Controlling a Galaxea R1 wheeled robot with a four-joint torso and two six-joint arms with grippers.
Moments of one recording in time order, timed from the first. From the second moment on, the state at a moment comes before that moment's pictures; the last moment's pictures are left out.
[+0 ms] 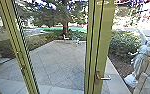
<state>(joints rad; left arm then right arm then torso) 1.47 2.87 -2.59 -0.91 0.19 0.99 -1.60 2.39 -1.68 0.02 0.07 -0.03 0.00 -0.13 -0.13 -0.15</state>
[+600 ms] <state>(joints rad) 1.47 2.87 -2.59 -0.91 0.22 0.99 -1.59 1.97 -1.18 0.03 0.17 -0.03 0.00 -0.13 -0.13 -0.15</state>
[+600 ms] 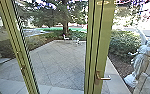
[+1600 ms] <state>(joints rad) 1.49 2.90 -2.60 -0.91 0.21 0.99 -0.97 1.62 -0.85 0.39 -0.05 -0.03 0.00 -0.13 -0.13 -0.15</state>
